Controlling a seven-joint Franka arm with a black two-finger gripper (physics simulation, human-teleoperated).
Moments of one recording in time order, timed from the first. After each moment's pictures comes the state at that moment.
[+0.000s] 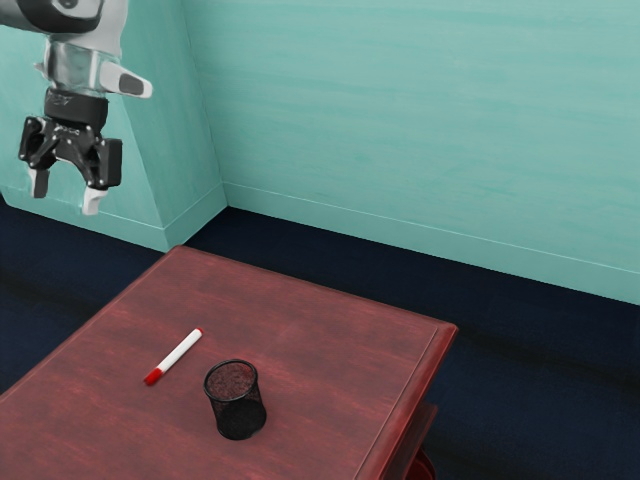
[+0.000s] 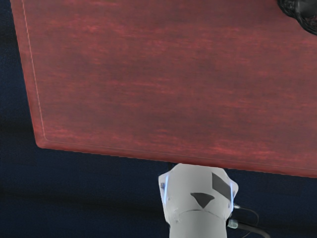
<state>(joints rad) -0.20 -0.07 0.26 -1.59 0.14 1.09 0.01</state>
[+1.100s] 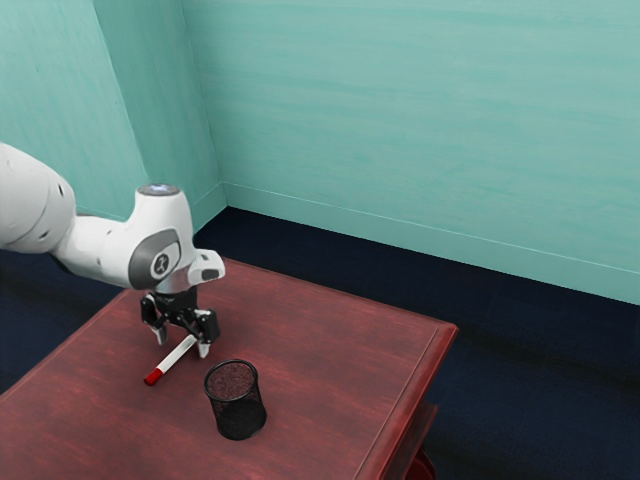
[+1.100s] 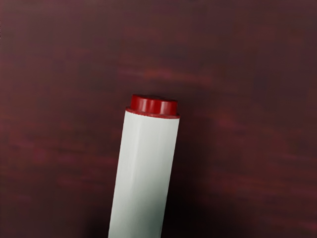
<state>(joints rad) -0.12 0.28 0.25 -2.22 -0.01 2.38 0.01</state>
